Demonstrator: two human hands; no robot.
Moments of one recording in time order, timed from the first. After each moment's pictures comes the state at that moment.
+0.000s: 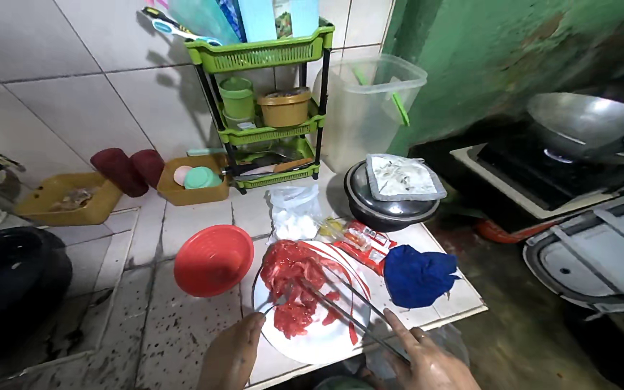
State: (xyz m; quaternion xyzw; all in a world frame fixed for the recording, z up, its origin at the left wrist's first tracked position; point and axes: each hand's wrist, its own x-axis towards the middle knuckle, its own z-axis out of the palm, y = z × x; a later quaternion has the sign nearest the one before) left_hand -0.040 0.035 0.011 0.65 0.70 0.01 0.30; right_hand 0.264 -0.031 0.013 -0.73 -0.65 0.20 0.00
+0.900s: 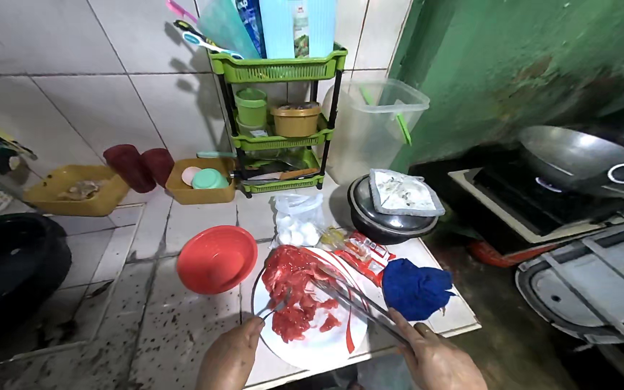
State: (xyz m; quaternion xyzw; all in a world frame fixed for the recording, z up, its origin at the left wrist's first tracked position) left_hand -0.041 0.031 0.003 0.63 0.70 0.01 0.33; right_hand 0.291 -0.012 0.006 -0.72 -0.69 0.09 -0.01
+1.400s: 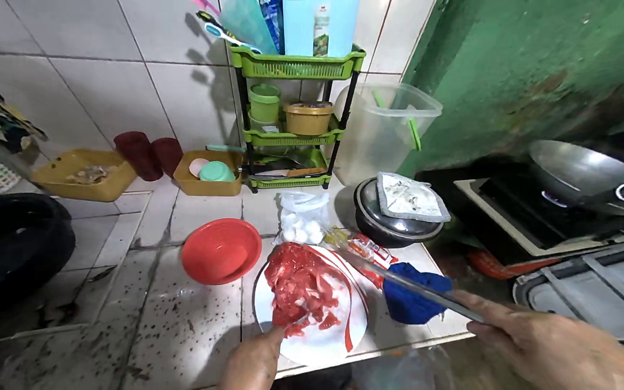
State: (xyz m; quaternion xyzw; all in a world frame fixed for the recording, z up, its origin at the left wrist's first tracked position) left_hand -0.009 0.005 -0.010 0.68 0.67 0.00 0.28; right_hand 0.345 0.003 0.136 -0.66 -0.75 0.05 -0.05
